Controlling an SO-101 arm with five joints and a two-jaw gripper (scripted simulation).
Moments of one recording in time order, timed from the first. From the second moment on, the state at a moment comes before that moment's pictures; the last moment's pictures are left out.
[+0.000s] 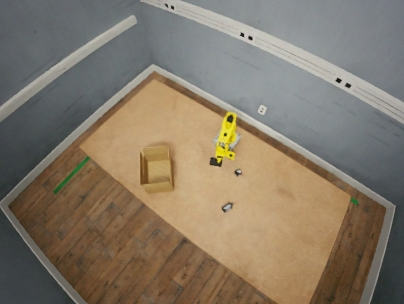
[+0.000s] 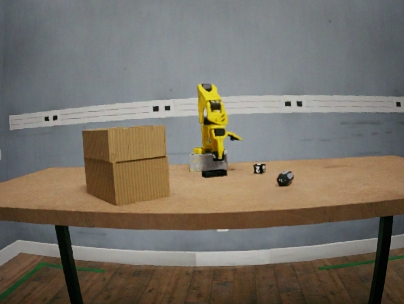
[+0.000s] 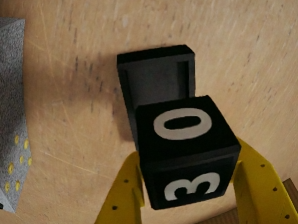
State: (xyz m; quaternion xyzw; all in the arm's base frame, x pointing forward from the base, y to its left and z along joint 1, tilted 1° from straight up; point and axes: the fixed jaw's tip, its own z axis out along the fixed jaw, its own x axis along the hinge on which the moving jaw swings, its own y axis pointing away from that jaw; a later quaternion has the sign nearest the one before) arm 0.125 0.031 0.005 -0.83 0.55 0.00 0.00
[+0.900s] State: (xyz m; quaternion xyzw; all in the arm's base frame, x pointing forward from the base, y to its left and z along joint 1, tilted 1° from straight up) arm 0.125 0.031 -0.003 -0.83 0.55 -0.01 0.00
